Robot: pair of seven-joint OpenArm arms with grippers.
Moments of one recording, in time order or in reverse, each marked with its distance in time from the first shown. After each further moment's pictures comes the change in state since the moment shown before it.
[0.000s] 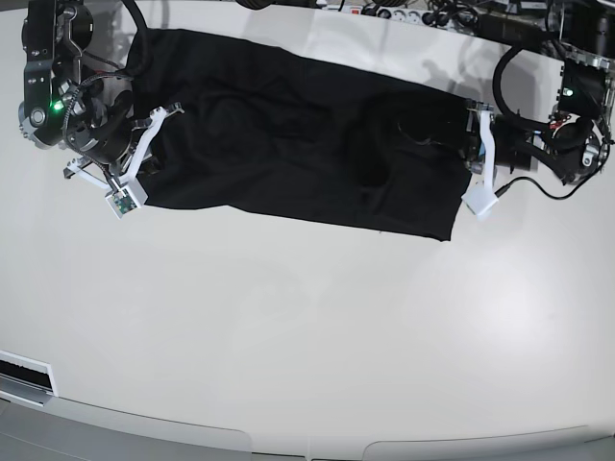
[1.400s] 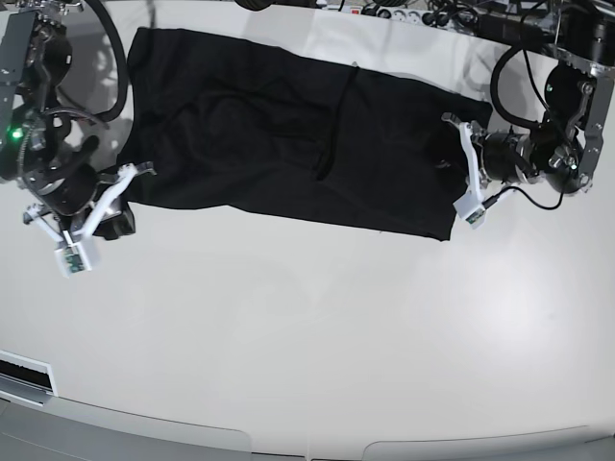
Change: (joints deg) left arm -2.3 0.1 3.2 -2.4 42.6 4.1 -25.0; right arm 5.7 0.0 8.3 8.7 6.7 -4.2 -5.4
